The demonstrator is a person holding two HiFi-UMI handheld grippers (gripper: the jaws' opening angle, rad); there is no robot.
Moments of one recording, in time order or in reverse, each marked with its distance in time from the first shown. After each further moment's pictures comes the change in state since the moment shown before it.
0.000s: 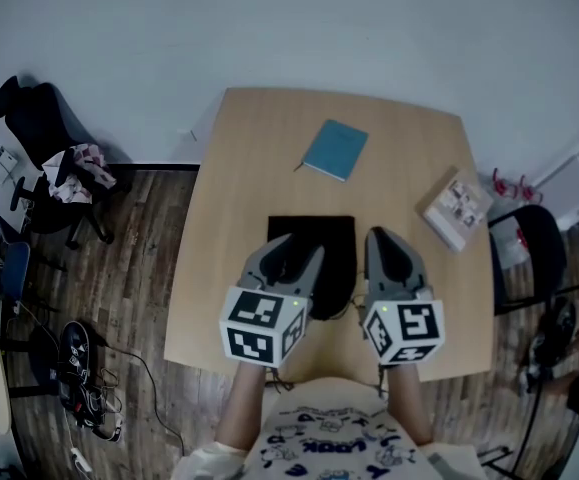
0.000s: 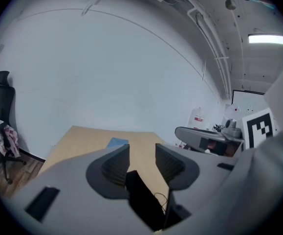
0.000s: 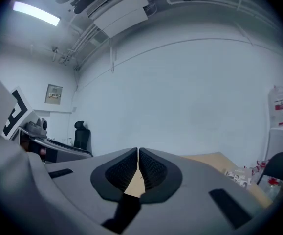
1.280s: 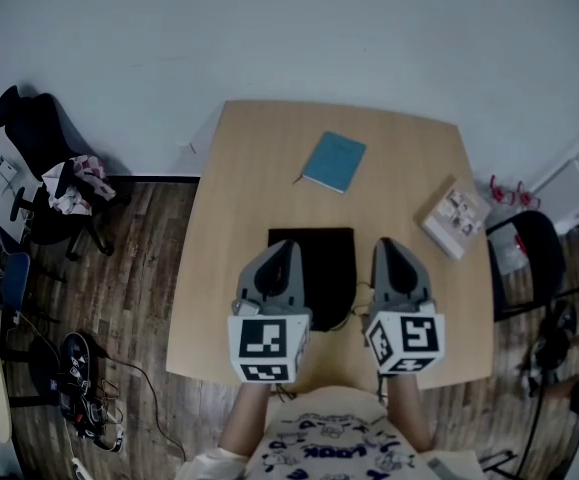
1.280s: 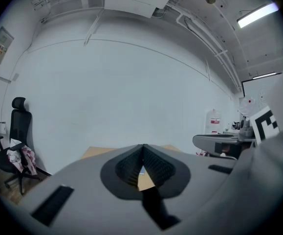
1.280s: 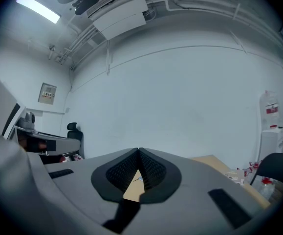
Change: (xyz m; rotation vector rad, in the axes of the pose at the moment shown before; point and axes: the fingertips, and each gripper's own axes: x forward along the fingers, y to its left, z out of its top) left arm -0.020 0.023 0.033 0.121 -0.193 0.218; right arm -0.006 -0.014 0.005 -0.003 -0.041 -0.082
